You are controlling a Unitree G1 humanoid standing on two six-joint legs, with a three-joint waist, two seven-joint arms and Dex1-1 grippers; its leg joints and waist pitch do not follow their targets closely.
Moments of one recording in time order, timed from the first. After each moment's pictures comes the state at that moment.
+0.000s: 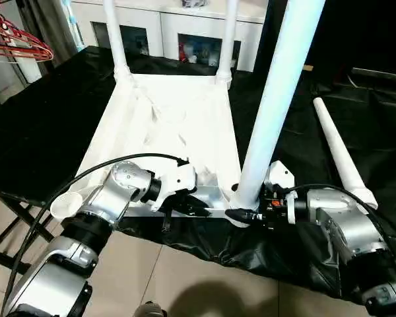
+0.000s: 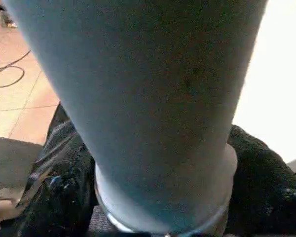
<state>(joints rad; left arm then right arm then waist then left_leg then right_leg) -0.66 0.34 -0.37 0.65 0.04 -0.02 -1.33 -0.40 -0.42 0.19 0.39 0.19 0.16 1.17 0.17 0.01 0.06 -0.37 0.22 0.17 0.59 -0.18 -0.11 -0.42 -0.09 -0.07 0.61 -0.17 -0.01</state>
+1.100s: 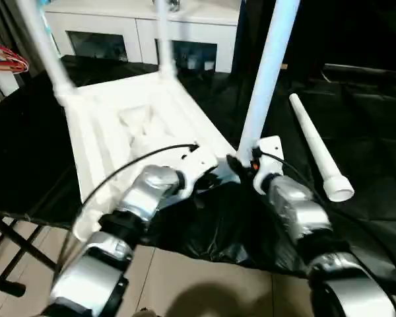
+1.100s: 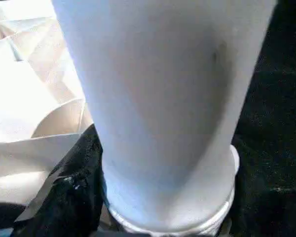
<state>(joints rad) -0.72 0.11 -0.29 0.76 0.15 0.14 -0.75 -0.63 -0.06 -0.03 0.86 0.12 0.02 0.30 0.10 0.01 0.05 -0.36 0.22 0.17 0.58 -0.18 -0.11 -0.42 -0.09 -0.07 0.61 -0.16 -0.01</state>
